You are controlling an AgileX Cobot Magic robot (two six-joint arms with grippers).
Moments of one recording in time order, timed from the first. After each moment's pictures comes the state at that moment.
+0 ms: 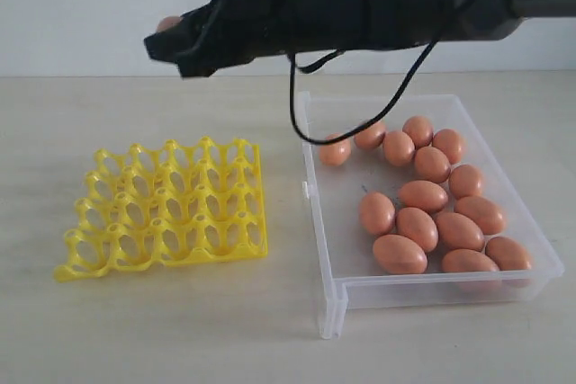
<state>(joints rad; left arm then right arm) 0.05 0.00 0.00 -0.40 0.00 0.18 0.56 2.04 -1.53 1.71 0.68 -1.92</state>
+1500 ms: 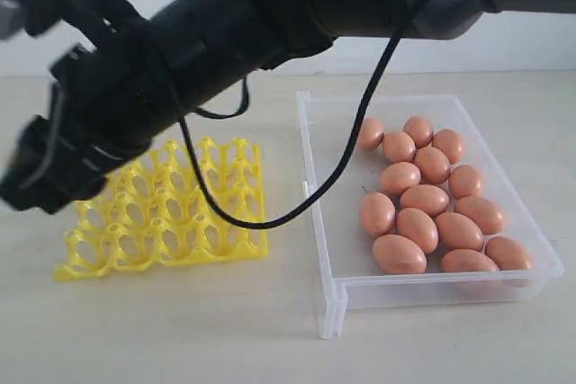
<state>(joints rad) 0.05 0.00 0.00 -0.40 0.00 0.18 0.85 1.90 -1.55 0.99 0.77 -1.19</state>
